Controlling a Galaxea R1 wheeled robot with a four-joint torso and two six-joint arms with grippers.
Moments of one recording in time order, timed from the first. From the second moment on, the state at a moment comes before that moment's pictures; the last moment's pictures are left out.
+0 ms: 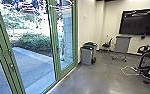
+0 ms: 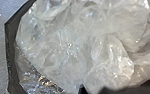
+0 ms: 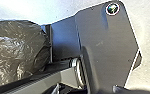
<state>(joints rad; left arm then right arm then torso) 1.48 3.02 -2.79 -0.68 0.04 0.75 -1.59 3.05 -2.70 0.02 0.06 0.18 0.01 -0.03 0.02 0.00</state>
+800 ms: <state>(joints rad) 1.48 3.02 -2.79 -0.68 0.04 0.75 -1.59 3.05 -2.70 0.02 0.06 0.18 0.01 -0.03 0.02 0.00</state>
